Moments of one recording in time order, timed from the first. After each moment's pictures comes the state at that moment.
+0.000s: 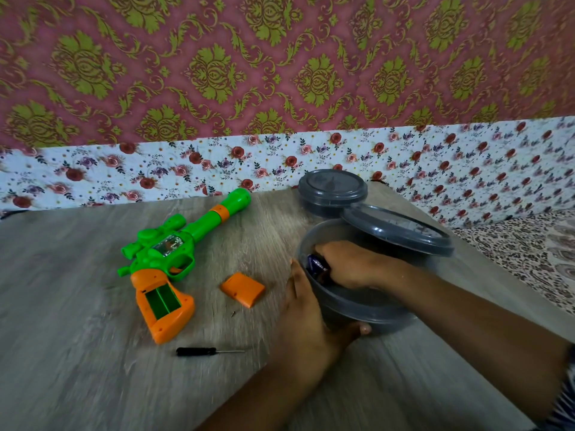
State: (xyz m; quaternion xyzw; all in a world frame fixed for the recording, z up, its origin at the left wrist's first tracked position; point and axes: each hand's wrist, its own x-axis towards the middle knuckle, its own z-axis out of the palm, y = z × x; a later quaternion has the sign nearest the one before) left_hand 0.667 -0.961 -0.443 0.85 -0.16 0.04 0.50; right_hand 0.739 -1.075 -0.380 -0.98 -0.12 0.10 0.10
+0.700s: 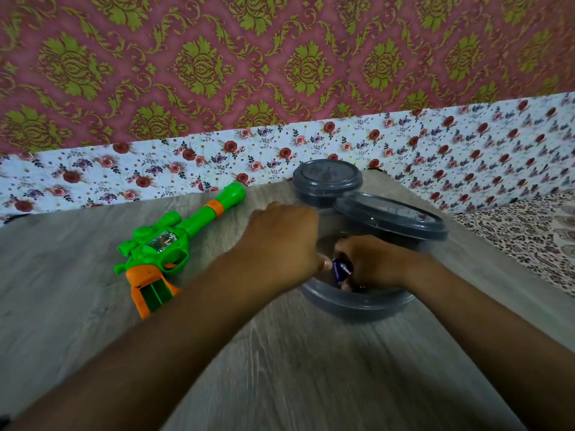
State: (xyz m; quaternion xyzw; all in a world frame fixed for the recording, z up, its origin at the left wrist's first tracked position) left_hand 0.683 -0.955 -0.315 0.97 -0.22 0.03 0.06; right_hand 0.709 -1.108 -0.373 -0.98 -0.09 0.12 0.09
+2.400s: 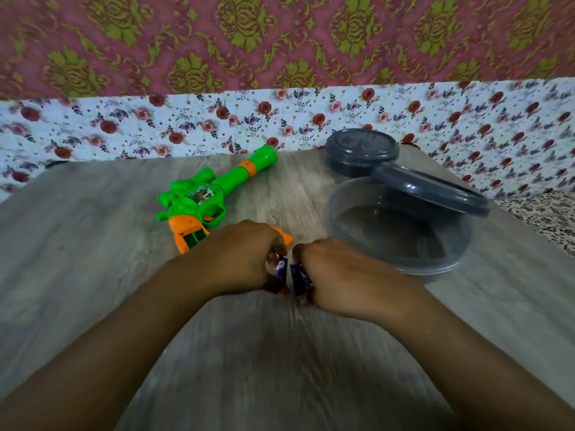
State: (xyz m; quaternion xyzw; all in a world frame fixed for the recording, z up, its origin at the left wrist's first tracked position) left_hand 0.677 -0.853 -0.371 0.97 -0.23 -0.09 0.07; right_hand 0.644 -1.006 -0.372 -0.97 -0.22 0.07 0.09
